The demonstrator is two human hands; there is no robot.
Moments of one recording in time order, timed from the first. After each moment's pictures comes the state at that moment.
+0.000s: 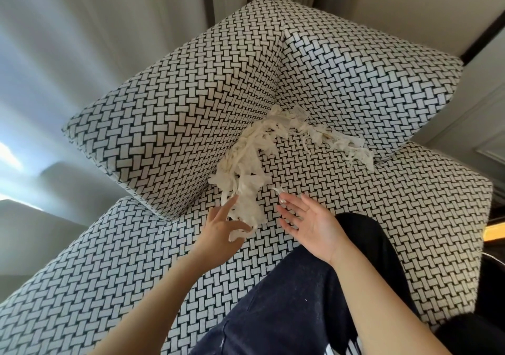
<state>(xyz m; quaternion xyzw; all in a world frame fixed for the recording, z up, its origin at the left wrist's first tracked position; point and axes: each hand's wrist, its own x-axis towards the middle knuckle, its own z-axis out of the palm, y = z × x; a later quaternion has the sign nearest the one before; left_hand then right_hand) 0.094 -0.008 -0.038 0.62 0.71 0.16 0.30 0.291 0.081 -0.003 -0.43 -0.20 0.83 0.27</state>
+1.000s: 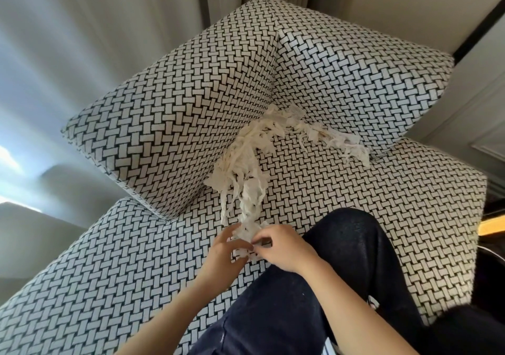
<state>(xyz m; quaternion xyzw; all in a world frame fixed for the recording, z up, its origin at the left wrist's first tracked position) 0.121 -0.044 -0.050 0.55 0.70 0.26 0.36 0.267 0.042 -0.020 -0.44 -0.79 0.43 -0.03</state>
